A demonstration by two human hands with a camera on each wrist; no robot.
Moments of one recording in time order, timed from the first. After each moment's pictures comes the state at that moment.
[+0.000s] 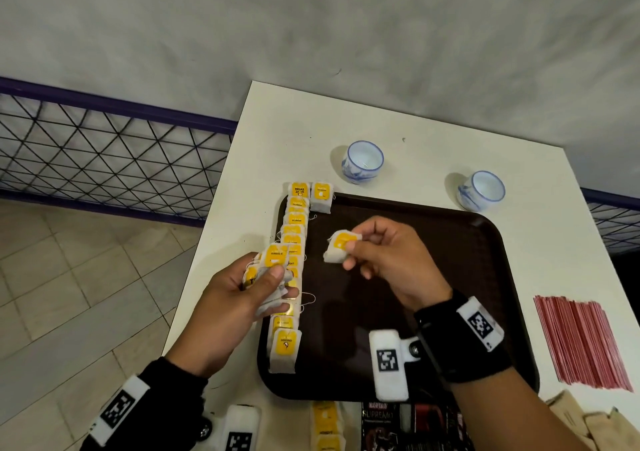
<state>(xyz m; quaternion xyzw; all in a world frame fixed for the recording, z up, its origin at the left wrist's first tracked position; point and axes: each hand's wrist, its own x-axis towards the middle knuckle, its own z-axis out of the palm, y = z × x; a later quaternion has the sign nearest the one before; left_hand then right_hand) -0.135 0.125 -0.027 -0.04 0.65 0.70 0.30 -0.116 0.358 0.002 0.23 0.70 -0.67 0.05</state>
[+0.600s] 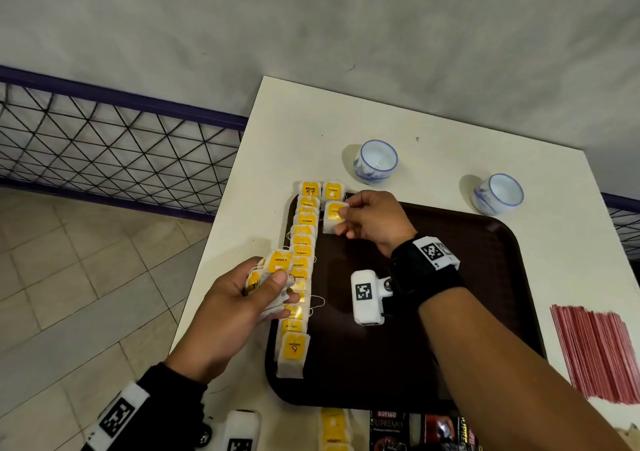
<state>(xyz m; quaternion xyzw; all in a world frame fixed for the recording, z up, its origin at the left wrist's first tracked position) -0.137 0.117 -0.031 -0.06 0.66 0.68 0.31 -0.197 0.366 -0.038 0.28 0.72 -0.62 0.09</state>
